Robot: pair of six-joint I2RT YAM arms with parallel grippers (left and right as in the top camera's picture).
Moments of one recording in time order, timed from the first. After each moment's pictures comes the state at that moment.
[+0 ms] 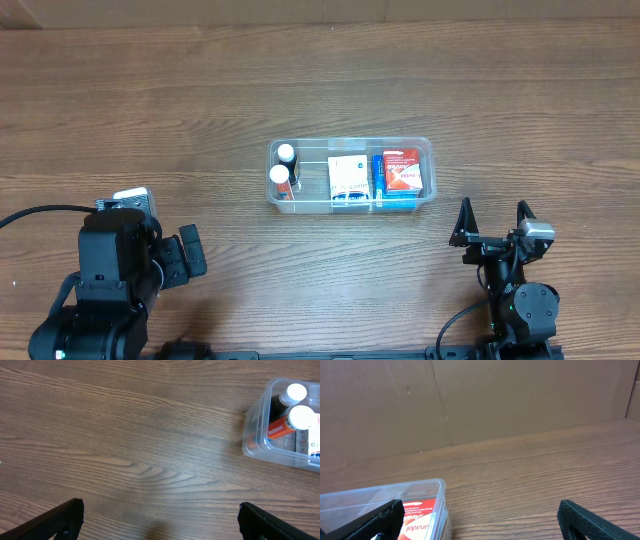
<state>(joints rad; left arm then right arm) -0.05 0.77 1.12 -1.29 -0.17 -0.23 0.09 0.01 0.03 -0.07 0.11 0.17</state>
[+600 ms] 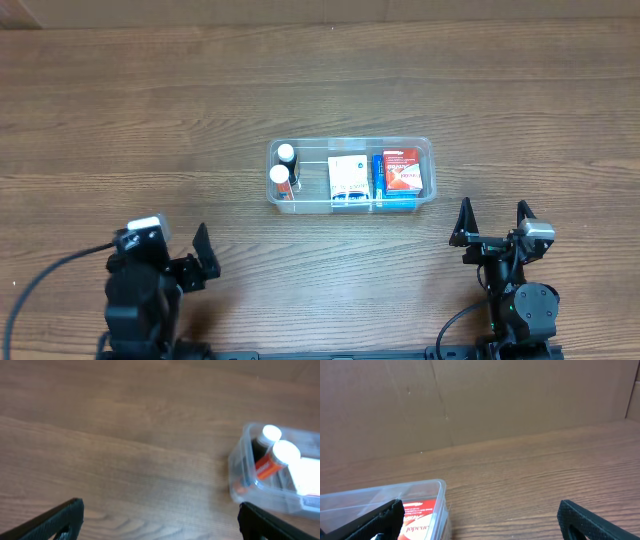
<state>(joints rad) -0.05 0.34 0.59 -0.77 -0.14 -0.20 0.09 0.01 0.03 -0.06 0.11 0.17</state>
